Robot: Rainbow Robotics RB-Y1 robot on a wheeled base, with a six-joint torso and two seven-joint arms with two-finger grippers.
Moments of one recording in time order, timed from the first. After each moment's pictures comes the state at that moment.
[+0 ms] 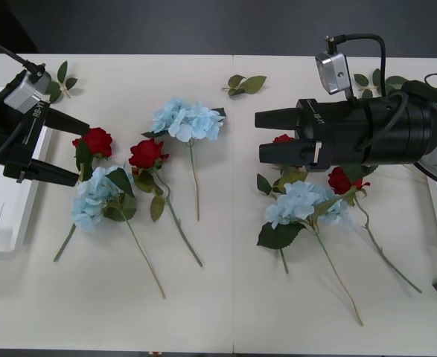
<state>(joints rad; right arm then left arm) -0.57 -0.91 0.53 -1.63 -2.49 0.99 2.71 -0.46 0.96 -0.02 -1.57 1.87 1.56 -2.68</state>
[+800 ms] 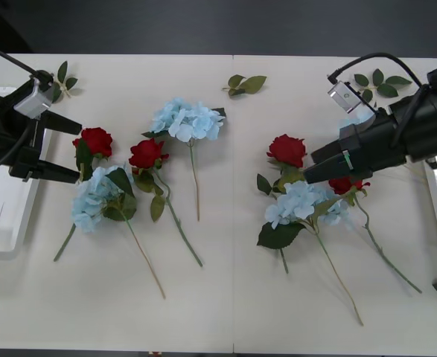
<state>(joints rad) -0.68 -1.10 0.59 -1.56 -2.06 1.19 2.14 -0.44 0.96 -0.02 -1.57 1.71 1.48 -2.68</state>
